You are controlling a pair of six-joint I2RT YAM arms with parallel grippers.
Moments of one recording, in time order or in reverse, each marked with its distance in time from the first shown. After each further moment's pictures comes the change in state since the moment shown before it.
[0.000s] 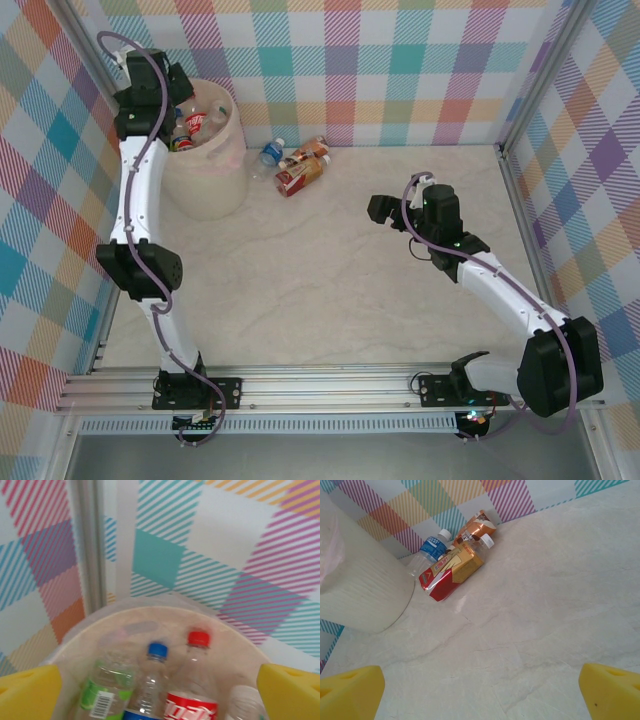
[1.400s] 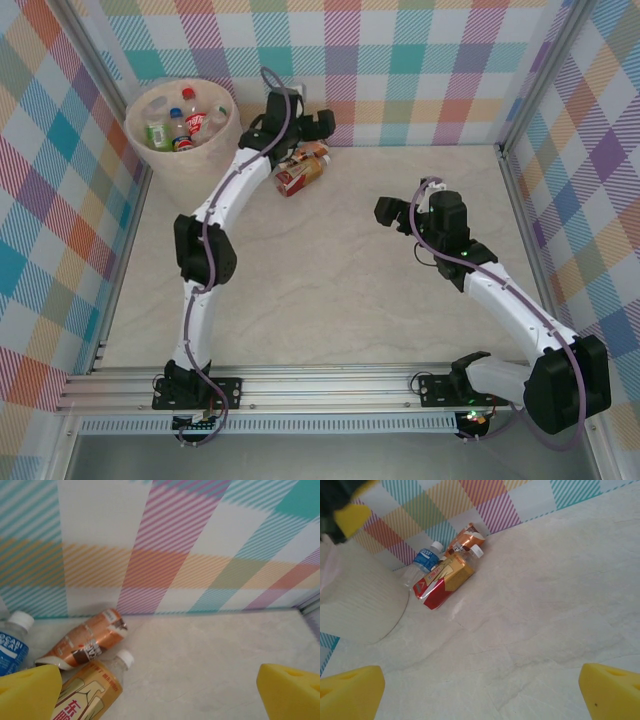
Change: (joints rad) left arm -0.411 0.314 0.000 0.180 0.379 -0.043; right arm 0.000 -0.089 -0.044 -0.021 0.064 0.022
